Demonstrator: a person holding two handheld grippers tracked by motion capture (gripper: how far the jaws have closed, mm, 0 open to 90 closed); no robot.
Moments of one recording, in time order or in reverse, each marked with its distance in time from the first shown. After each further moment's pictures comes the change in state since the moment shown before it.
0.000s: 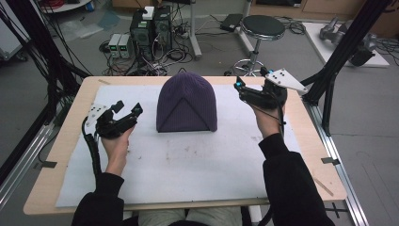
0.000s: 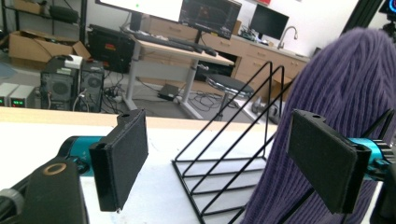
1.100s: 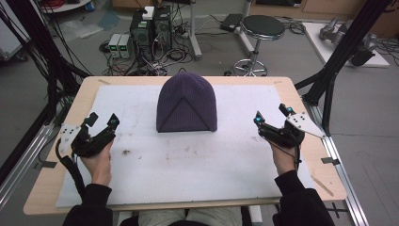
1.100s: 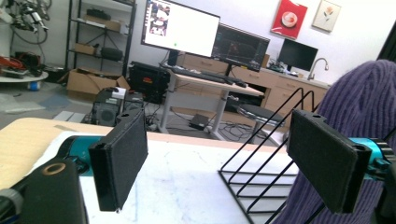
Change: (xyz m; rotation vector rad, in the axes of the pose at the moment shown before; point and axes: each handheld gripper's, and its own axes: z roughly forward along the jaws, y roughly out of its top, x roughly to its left) left arm 0.022 -0.010 -0.065 -0.154 0.135 0.031; right arm -0.021 -0.089 -0.074 0.009 -0.078 0.062
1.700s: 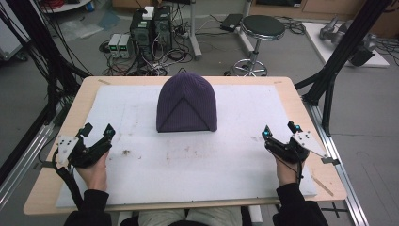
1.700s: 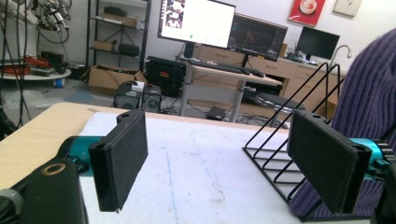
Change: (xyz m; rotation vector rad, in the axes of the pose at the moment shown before) left arm 0.014 -0.019 -0.022 0.031 0.056 0.051; right arm -0.017 -0.054 -0.024 0.025 -0.136 0.025
